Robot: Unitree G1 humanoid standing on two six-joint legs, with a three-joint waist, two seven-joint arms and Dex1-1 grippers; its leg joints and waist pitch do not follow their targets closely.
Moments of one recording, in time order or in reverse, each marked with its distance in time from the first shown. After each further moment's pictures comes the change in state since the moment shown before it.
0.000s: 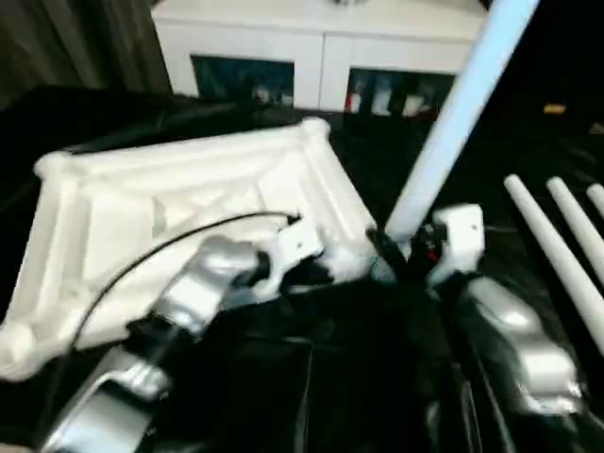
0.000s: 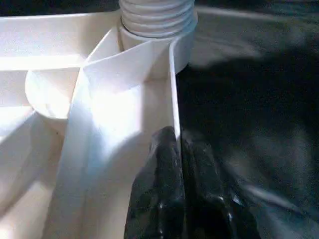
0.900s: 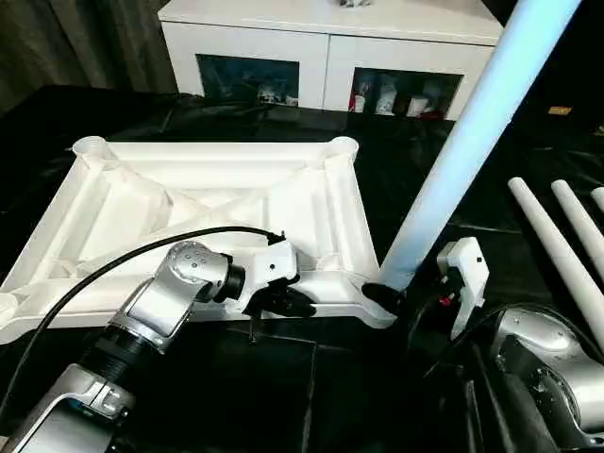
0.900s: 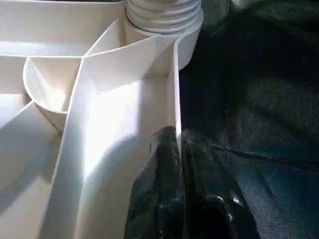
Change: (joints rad) left arm 0.047 0.099 -0.015 -0.088 -0.041 0.007 -0.153; right arm 0.099 -0.156 0.051 -0.093 0.090 0.056 0.292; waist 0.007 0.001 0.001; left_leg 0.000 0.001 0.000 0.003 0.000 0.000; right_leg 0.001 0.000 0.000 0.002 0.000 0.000
